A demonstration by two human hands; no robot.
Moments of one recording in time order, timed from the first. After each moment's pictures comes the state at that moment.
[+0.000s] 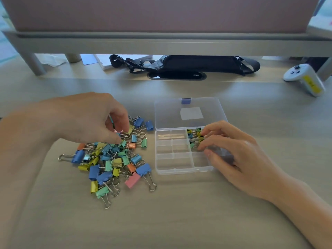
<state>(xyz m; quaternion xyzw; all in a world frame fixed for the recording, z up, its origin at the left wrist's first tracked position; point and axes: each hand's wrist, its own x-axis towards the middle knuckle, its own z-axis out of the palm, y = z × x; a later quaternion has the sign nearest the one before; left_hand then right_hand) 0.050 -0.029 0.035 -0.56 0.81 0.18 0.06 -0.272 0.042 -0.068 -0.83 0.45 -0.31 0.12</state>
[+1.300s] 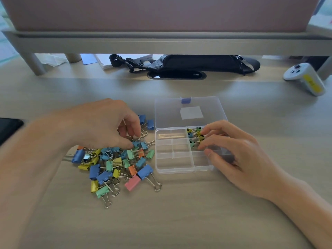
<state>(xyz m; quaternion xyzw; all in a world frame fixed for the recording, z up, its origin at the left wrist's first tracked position) 0.044 -0.035 0.009 -0.50 0.85 0.18 0.03 -0.273 0.043 -0.068 -0.83 0.45 -0.31 0.12</state>
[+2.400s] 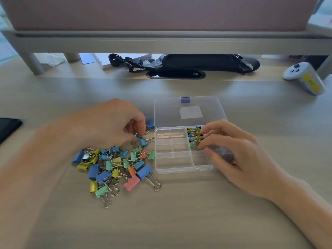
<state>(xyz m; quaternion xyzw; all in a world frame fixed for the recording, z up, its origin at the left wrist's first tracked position) 0.030 -0.032 0.005 -0.50 0.85 0.15 0.00 -0.272 0.043 -0.068 -0.83 0.44 -0.32 0.13</state>
